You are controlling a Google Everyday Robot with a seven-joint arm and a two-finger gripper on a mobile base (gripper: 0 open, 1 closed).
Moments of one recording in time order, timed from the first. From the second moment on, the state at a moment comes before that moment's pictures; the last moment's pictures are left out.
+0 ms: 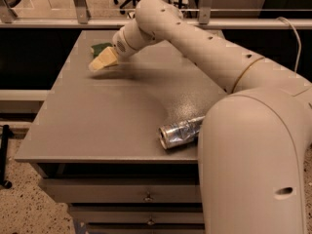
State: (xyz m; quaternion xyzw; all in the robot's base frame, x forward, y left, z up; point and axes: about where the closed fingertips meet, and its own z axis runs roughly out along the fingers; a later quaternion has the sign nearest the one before) arm 0.778 0.137 0.845 -0.44 0.78 0.21 0.38
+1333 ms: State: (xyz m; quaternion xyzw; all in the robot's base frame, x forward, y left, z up) arm 0.769 0.111 0.872 -0.43 0.77 0.20 0.42
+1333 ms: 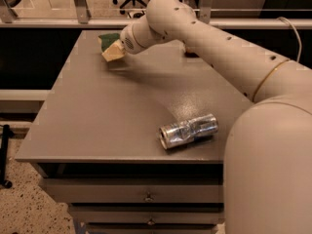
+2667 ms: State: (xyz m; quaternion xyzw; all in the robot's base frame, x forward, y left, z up) arm 0.683 -0.104 0.900 -0.37 0.84 0.09 0.39
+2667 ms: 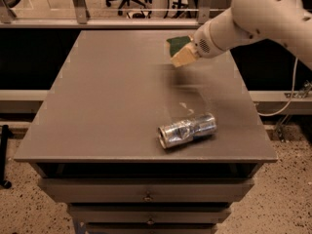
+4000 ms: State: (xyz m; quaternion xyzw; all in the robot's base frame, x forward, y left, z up) arm 0.671 -0.192 0.859 -0.31 0.88 0.07 0.34
